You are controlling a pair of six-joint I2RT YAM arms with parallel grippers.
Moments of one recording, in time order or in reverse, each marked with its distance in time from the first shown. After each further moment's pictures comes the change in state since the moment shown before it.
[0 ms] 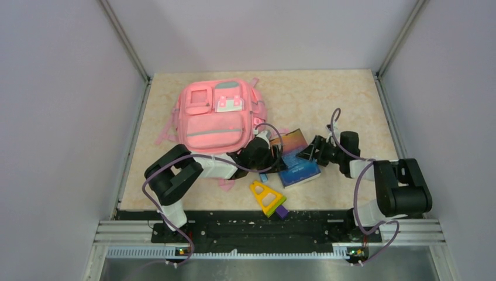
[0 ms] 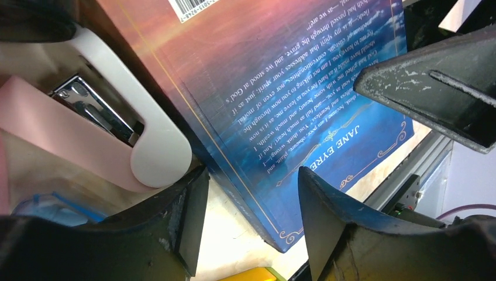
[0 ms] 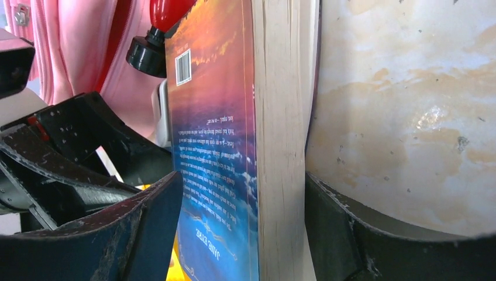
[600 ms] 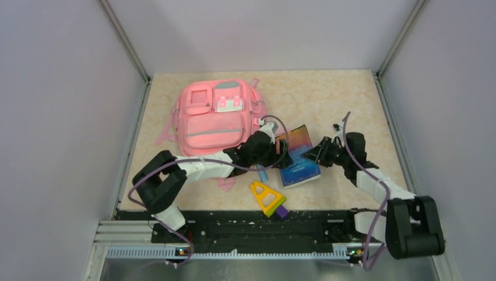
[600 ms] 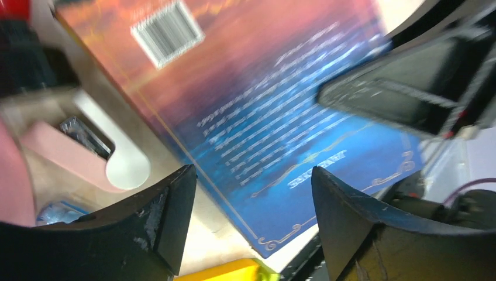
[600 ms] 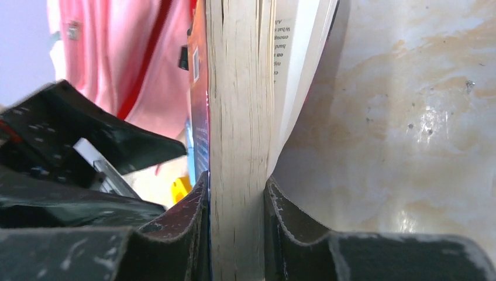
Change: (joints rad) left arm -0.028 -0.084 0.065 -0.103 -0.055 0.179; right arm 0.022 -0.267 -0.011 -0.210 0.083 0.082
